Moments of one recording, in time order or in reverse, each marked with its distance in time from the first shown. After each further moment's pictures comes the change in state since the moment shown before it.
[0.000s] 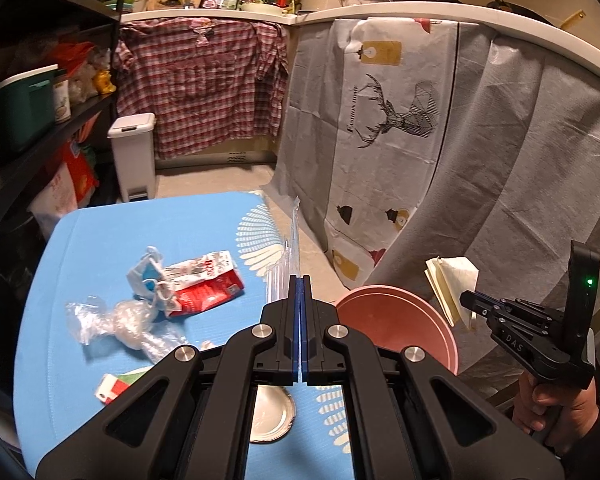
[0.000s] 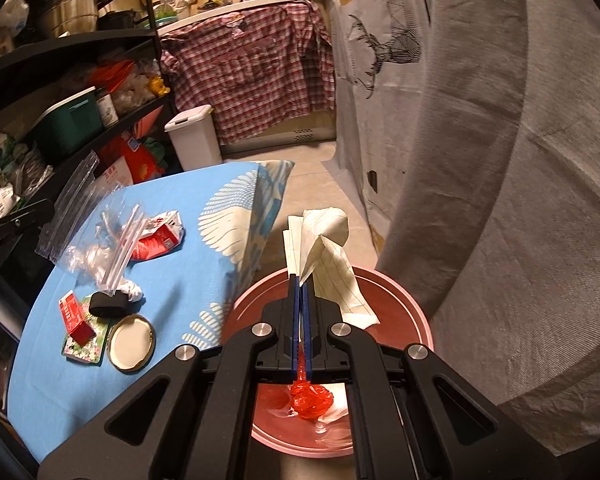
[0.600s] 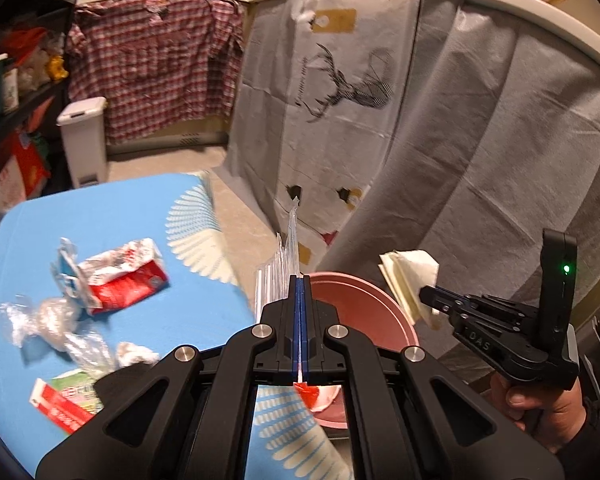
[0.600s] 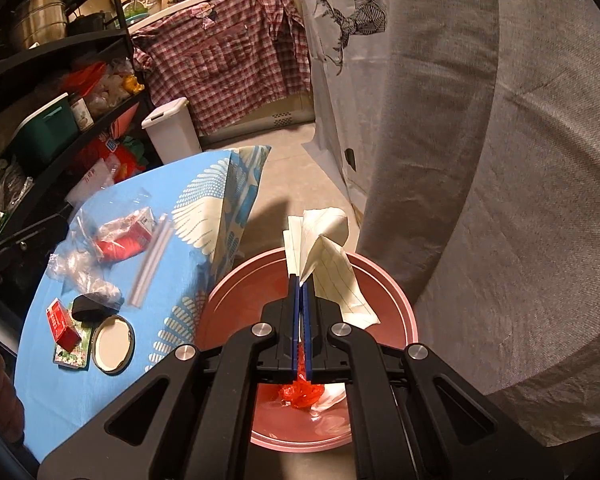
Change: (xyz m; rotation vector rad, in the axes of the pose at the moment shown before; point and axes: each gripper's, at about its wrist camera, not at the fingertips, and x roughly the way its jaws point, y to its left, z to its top) left arm 0.045 -0.049 -0.007 0.025 0.079 -0.153; right arm 0.014 -0.022 -0.002 0.074 0.068 -0.035
